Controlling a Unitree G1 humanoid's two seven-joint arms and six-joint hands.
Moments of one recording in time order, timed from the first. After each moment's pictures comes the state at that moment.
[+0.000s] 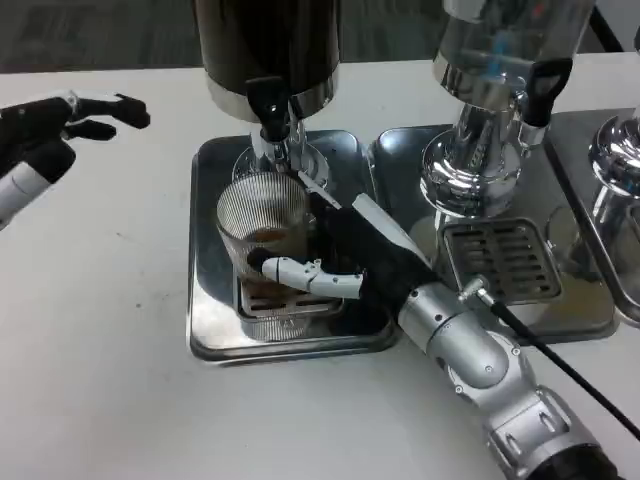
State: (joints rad) left arm -0.38 0.67 0.26 0.77 -0.26 -0.84 -0.81; right arm -0.47 -0.03 0.27 0.61 -0.30 -0.16 0.12
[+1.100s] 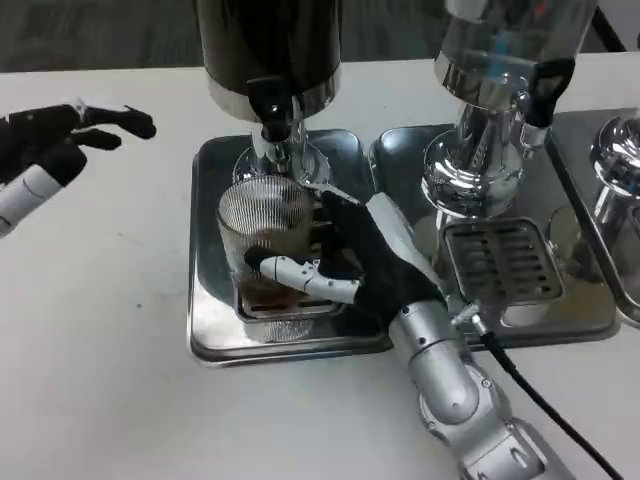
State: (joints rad) left arm -0.38 0.67 0.26 0.77 -0.23 -0.84 -0.81; right arm -0.37 0.03 0.34 0.47 -0.42 -0.05 -0.15
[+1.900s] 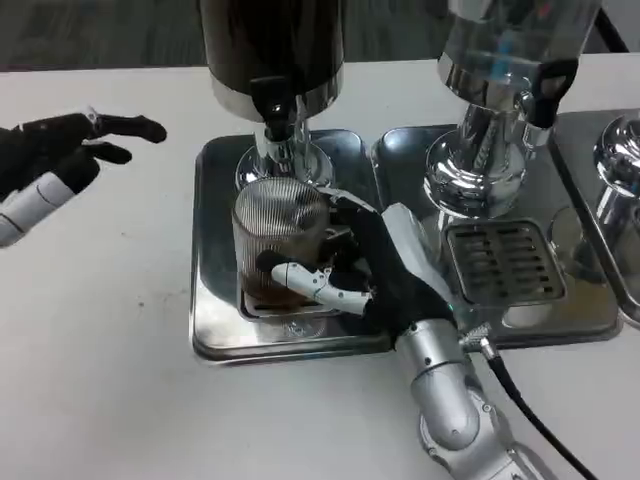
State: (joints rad) left arm -0.38 0.67 0.23 0.78 -0.23 -0.84 -0.81; right arm -0.31 0.03 0.34 0.46 -0.45 -0.09 -0.27
